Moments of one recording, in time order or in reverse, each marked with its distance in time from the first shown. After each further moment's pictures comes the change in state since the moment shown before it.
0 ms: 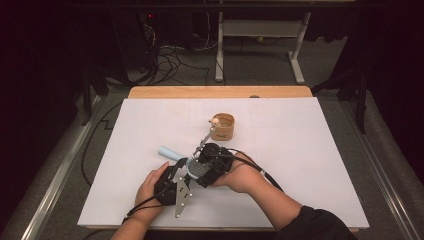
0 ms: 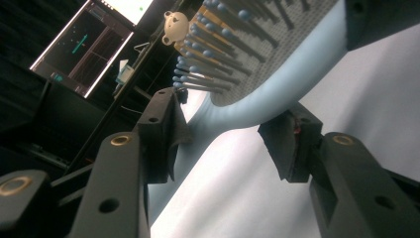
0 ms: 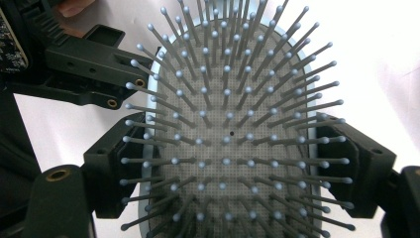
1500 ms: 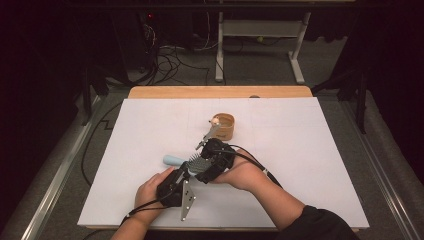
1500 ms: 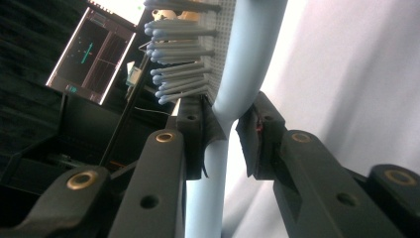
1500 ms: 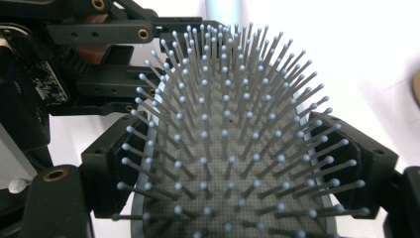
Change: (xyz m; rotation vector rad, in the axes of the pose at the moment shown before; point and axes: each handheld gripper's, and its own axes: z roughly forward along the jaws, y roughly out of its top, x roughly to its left) left arm -0.006 0.004 0.001 0.055 0.029 0.144; right arm -0.005 0.001 -0.014 -0.072 0.025 0.021
